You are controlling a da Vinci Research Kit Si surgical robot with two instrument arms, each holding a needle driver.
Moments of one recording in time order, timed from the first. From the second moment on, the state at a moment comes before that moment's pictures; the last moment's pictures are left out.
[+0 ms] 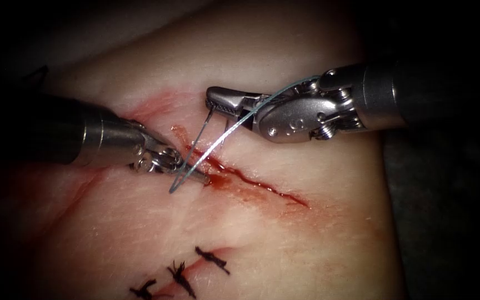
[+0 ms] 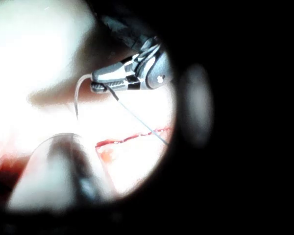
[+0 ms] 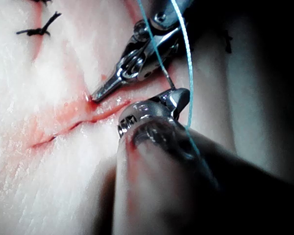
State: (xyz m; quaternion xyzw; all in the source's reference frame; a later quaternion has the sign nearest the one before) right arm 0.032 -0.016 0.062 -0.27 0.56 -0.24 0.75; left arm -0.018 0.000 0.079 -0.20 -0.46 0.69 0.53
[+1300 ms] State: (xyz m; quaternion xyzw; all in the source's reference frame) right arm 0.032 -0.016 0.062 -0.30 0.55 -0.24 0.74; left arm -0.018 0.000 0.079 -0.20 -0.46 0.68 0.53
